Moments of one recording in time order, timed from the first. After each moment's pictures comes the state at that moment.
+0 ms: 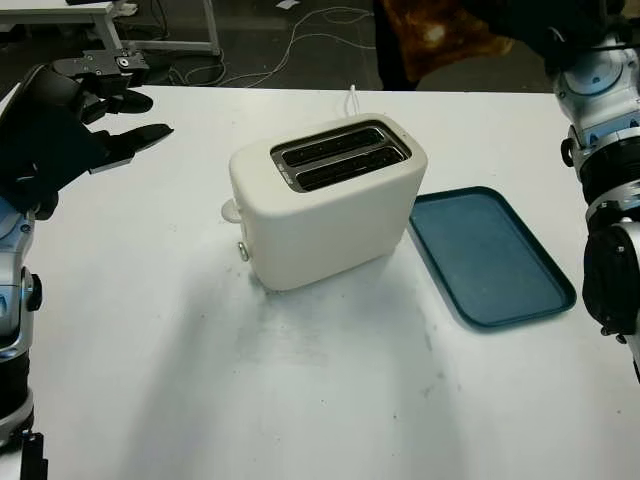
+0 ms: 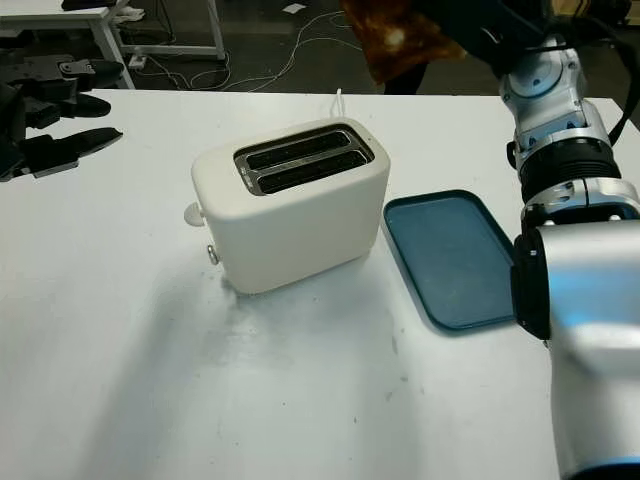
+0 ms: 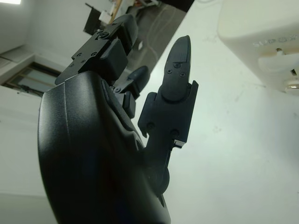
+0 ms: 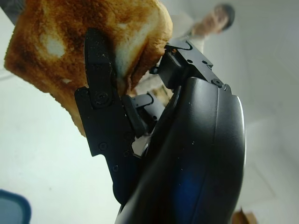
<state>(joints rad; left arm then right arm) -0.44 0.65 0.20 -0.36 0.05 0.47 -0.36 -1.32 -0.52 0.06 1.27 -0.34 -0.31 -0.09</state>
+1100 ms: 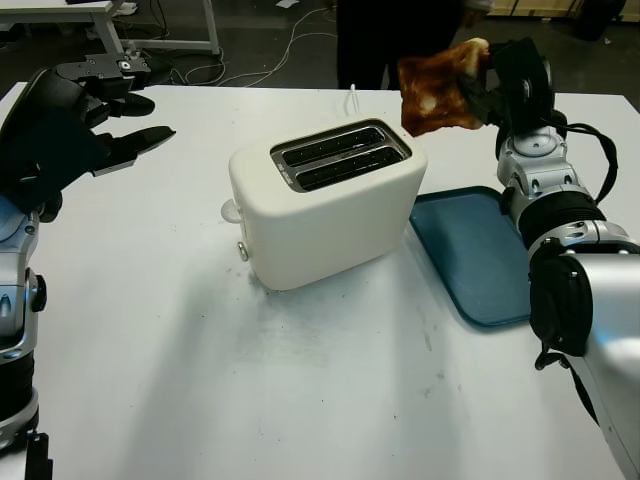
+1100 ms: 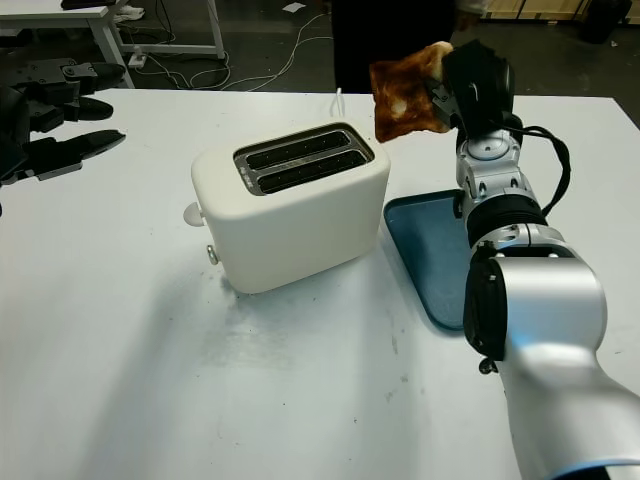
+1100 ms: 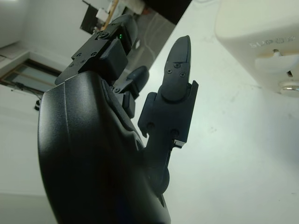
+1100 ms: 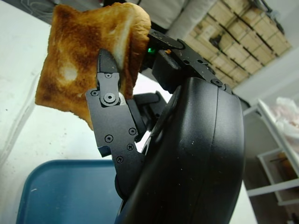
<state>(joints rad) -0.44 0.64 0.20 -0.36 0.05 0.48 -0.36 -1.19 -0.37 -0.19 1.33 -0.11 -0.13 -0.18</state>
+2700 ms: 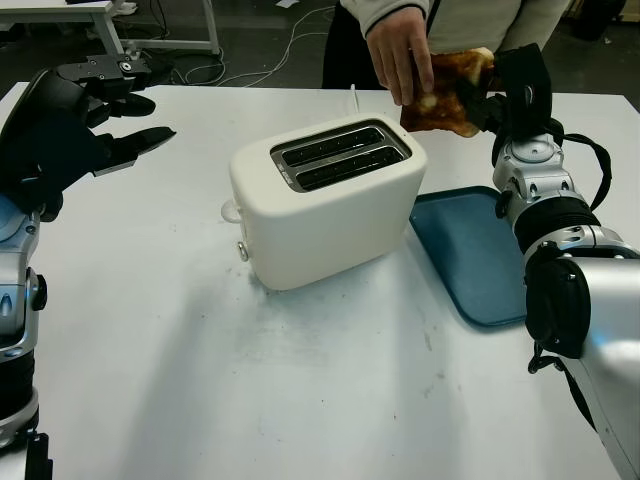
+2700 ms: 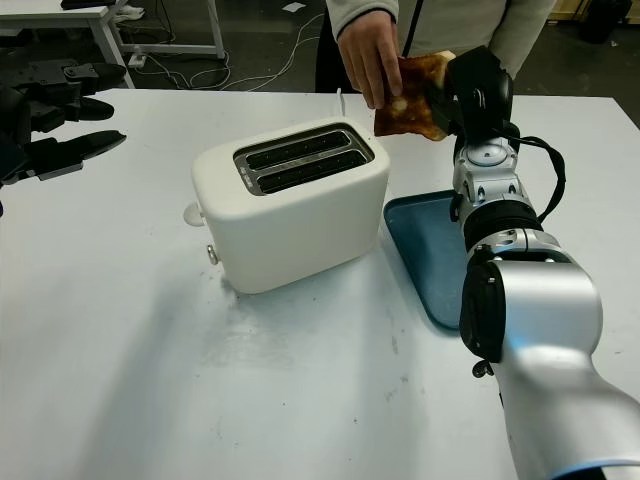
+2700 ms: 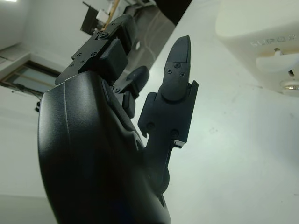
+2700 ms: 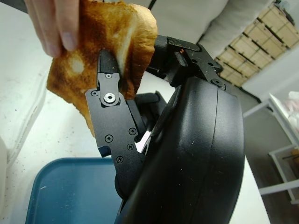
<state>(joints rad) -0.44 0.64 0.20 -0.34 0.05 0.46 -0.37 -1.18 -0.36 -0.20 1.33 -0.09 -0.13 -0.16</state>
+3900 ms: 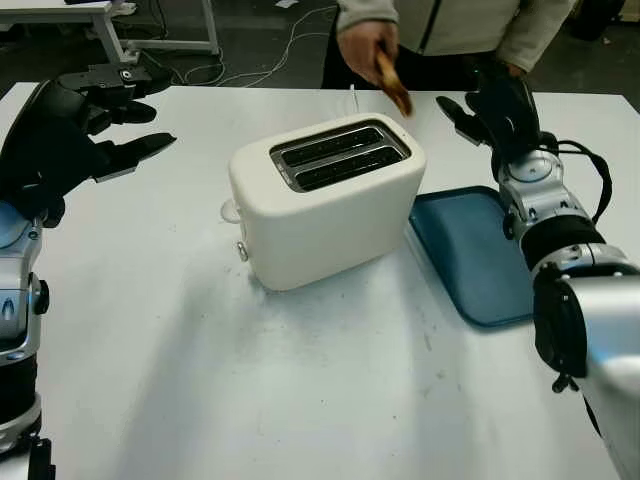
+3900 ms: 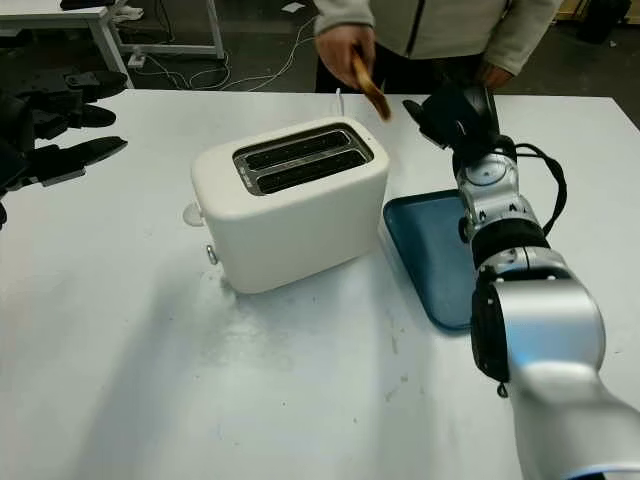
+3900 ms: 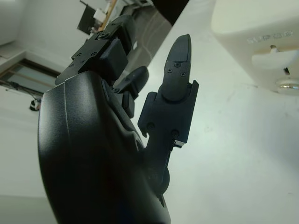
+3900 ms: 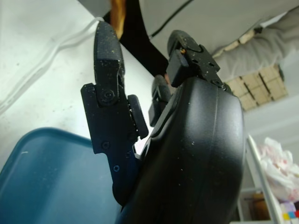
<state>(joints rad) -0.40 0.61 0.22 -0.33 0.03 0.44 -0.36 -0.99 -0.40 -0.04 1.17 -0.18 -0.27 -0.06</state>
